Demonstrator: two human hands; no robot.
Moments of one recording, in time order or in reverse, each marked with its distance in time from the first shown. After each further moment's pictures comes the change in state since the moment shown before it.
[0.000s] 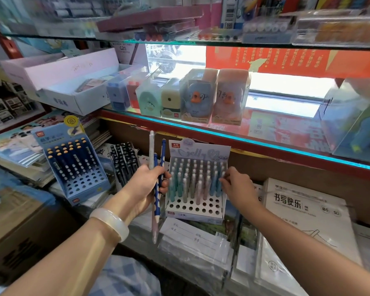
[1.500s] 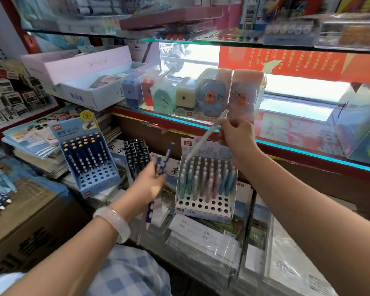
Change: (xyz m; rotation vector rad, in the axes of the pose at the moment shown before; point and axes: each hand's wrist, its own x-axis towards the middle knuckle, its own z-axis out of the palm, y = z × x) left_hand 0.000 -0.010 -0.032 0.586 0.058 0.091; right_hand 0.037 -0.112 -0.054 0.816 0.152 0.184
